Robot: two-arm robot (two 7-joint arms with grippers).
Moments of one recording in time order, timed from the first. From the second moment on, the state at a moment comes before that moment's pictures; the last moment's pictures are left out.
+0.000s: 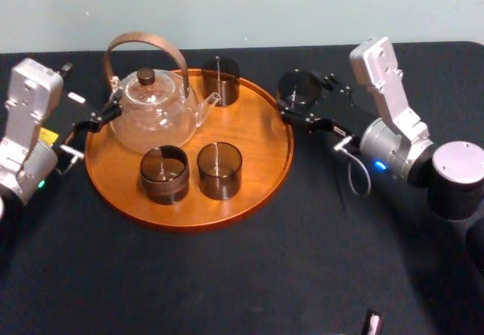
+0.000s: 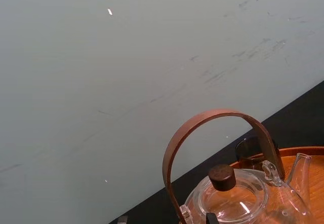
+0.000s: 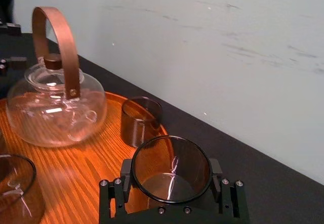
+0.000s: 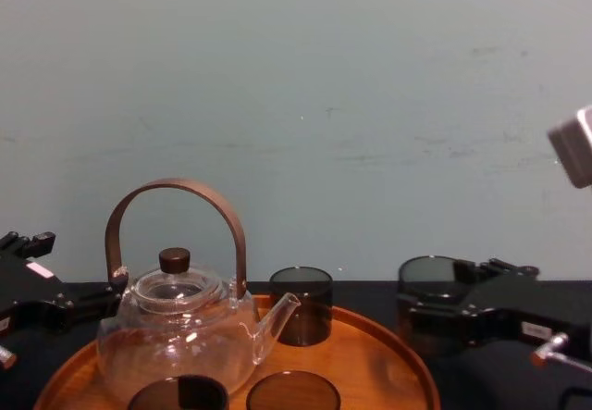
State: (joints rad) left arm -0.20 0.60 0.45 -1.41 -0.25 -0.12 0.03; right arm 0.30 0.30 -0.35 -1.30 0.14 0.02 0.40
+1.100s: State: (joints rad) left arm -0.20 0.60 0.45 -1.41 -0.25 -0.12 0.03; right arm 0.44 0.21 -0.45 -1.08 0.13 -0.06 0.45
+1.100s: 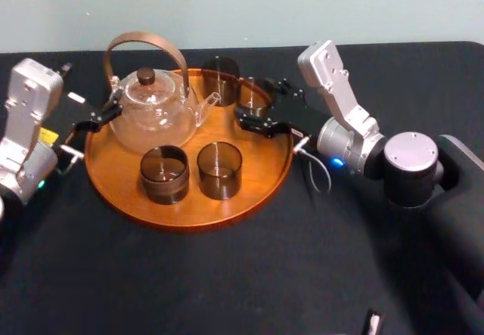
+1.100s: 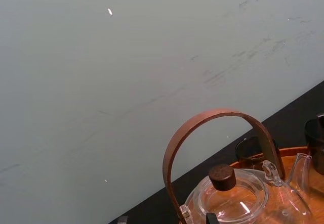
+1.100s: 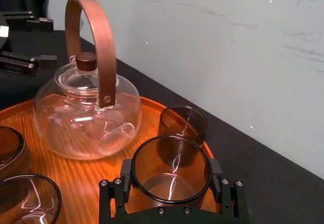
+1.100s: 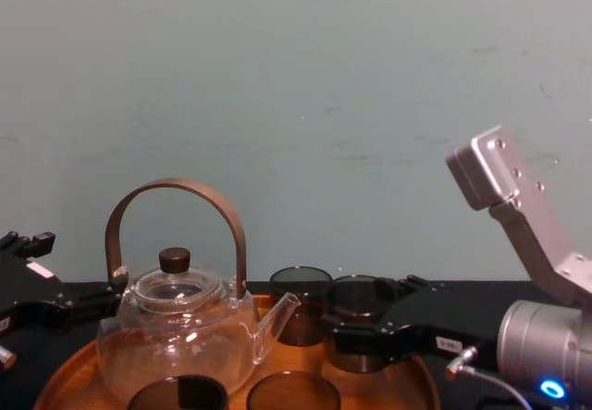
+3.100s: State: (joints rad) left arm -0.20 0.60 0.45 -1.41 -0.25 -0.12 0.03; right arm 0.44 0.19 -0.46 -1.03 0.14 -0.06 0.45
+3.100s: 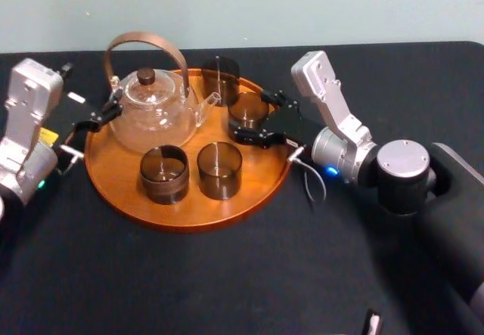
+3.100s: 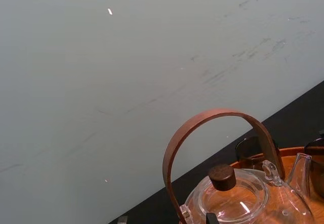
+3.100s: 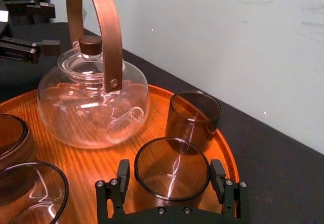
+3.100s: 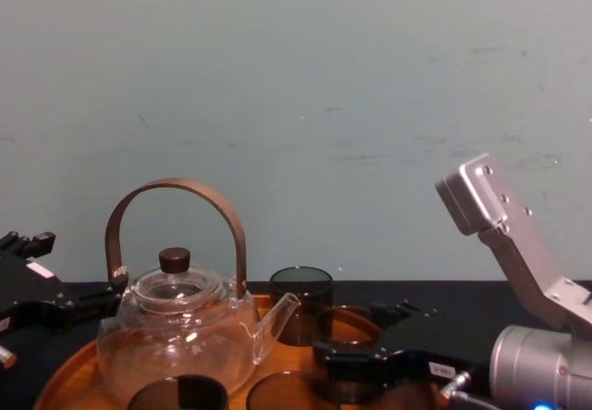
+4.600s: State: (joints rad) left arm -0.20 0.60 0.45 -1.41 -0.25 -0.12 0.03; right arm 0.15 0.38 -0.24 -1.44 0.19 0.01 0.31
